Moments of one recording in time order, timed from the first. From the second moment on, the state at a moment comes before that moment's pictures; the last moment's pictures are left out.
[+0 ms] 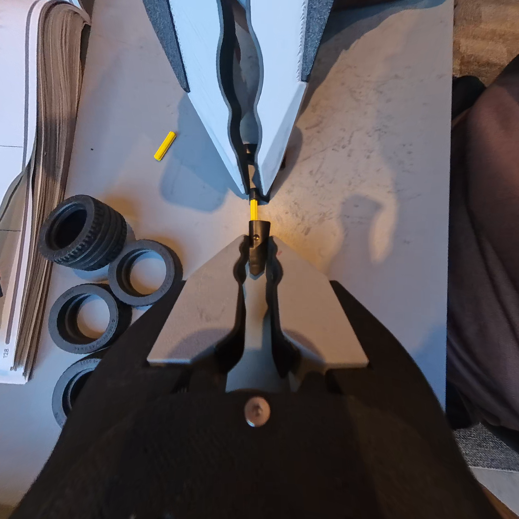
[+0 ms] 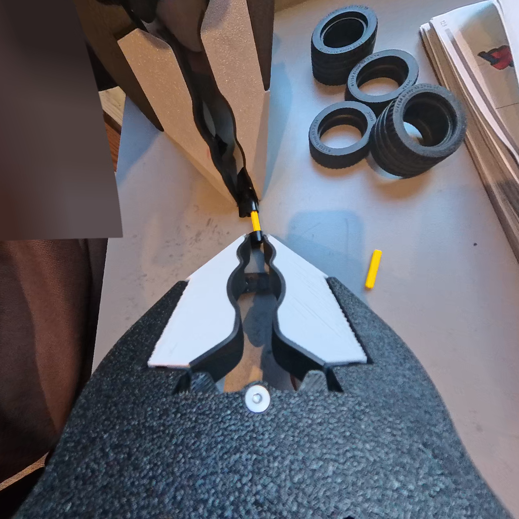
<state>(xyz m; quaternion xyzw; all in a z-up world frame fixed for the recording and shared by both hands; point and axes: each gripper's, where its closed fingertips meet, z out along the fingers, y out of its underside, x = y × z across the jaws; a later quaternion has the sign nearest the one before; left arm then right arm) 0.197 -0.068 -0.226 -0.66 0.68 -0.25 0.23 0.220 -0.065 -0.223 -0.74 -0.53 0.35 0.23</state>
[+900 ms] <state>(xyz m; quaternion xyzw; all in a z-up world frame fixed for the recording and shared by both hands) 0.201 -0.067 -0.227 -0.66 0.68 -0.24 0.21 0.221 -0.065 -0.223 -0.74 -0.53 0.35 0.24</state>
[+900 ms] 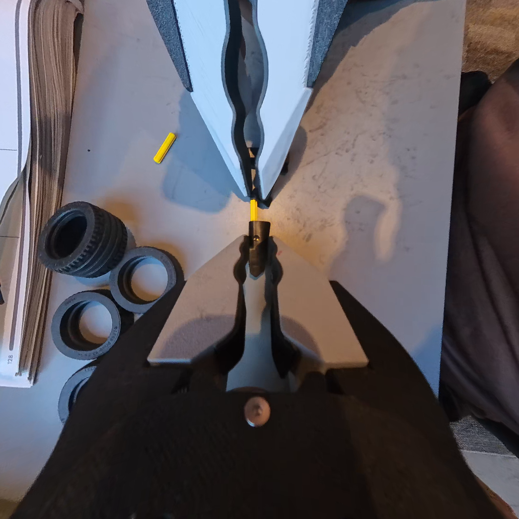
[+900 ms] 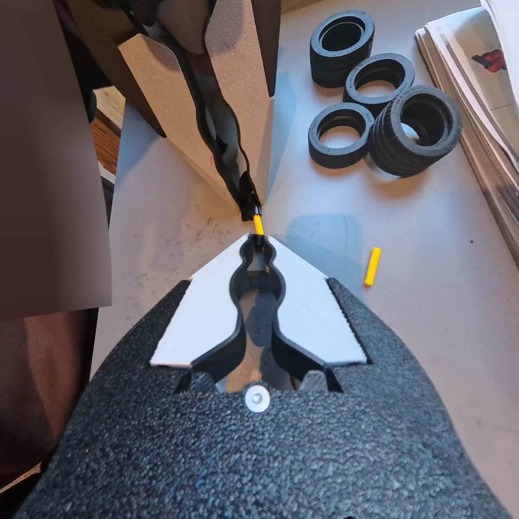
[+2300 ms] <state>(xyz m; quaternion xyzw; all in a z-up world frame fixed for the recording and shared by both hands) 0.209 -0.074 -0.227 -0.62 0.72 -0.23 0.20 0.242 -0.069 -0.218 -0.72 -0.57 0.31 0.25</state>
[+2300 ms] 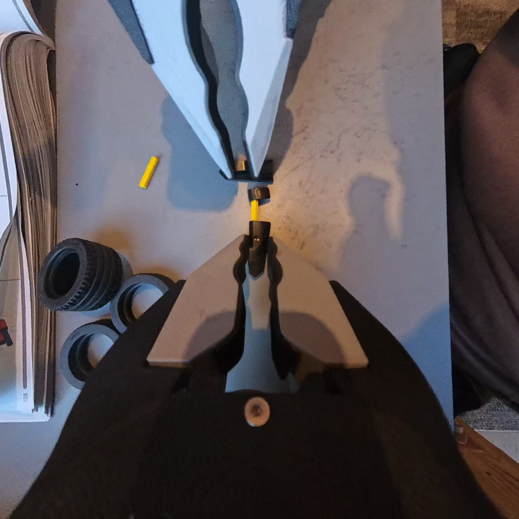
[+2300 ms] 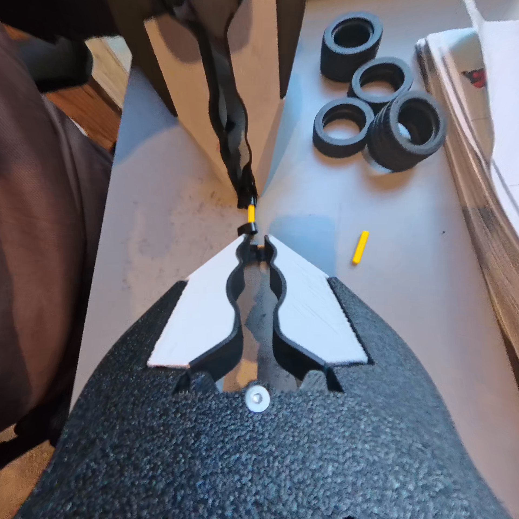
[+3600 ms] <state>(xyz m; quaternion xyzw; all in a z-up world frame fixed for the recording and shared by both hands) 0.210 -0.072 -0.226 -0.60 0.72 -0.27 0.22 0.239 -0.070 -0.226 -0.70 -0.62 0.27 0.25</state>
